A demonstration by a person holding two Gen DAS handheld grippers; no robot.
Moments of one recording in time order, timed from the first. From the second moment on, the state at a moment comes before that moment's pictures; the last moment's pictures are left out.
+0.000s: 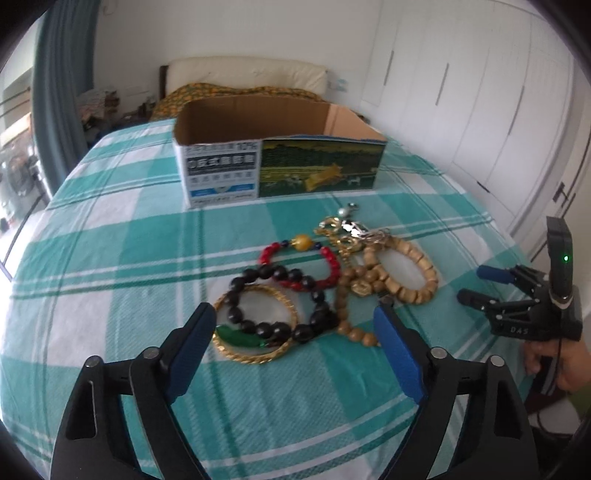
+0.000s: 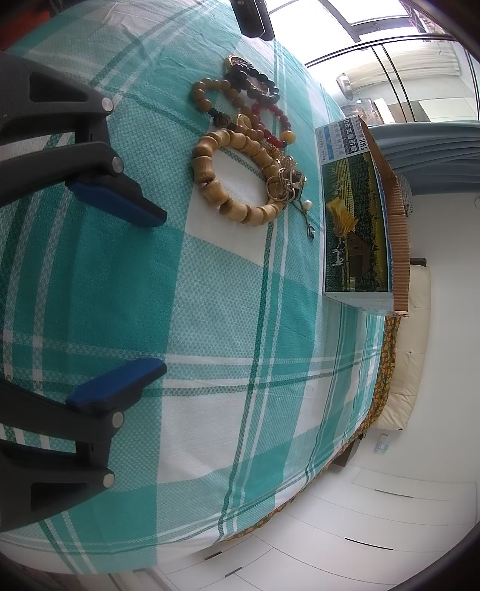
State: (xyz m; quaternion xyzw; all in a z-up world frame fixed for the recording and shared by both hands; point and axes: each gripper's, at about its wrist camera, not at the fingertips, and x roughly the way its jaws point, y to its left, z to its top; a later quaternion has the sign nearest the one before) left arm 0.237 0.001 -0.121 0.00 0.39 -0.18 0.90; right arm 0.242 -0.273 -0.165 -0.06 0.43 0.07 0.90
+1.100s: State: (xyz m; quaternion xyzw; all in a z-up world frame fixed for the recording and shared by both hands) left arm 0.223 0.064 -0.088 -0.05 0.37 -0.13 0.92; right arm 0.242 -0.273 -0.165 -0.06 0.43 0.07 0.90
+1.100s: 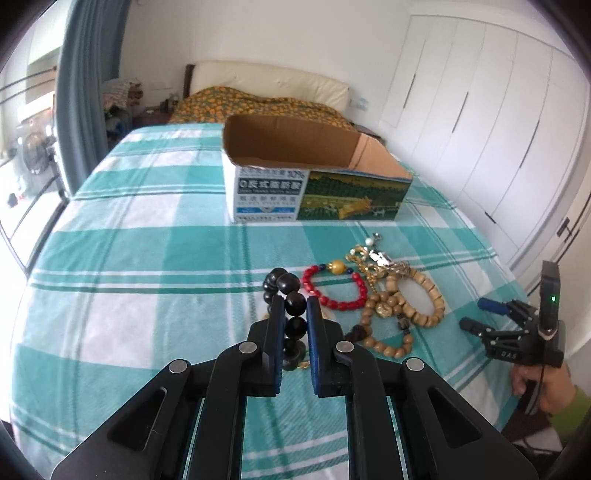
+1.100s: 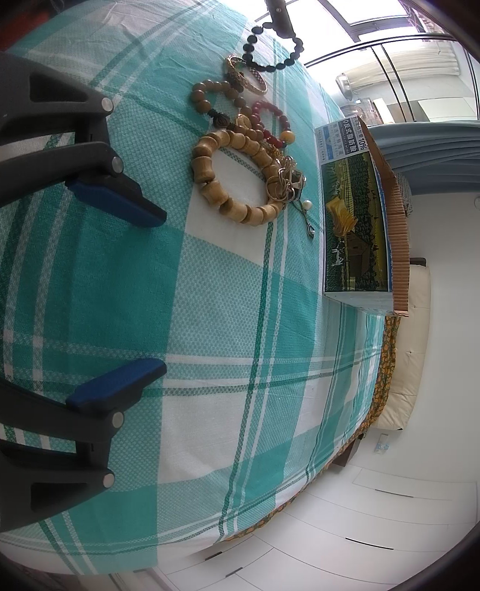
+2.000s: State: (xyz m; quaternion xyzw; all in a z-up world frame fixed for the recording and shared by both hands) left arm 0.198 0.059 -0.160 0.02 0.42 -0.06 0.90; right arm 0.289 -0.223 -0.158 -0.02 0.44 0.12 0.89
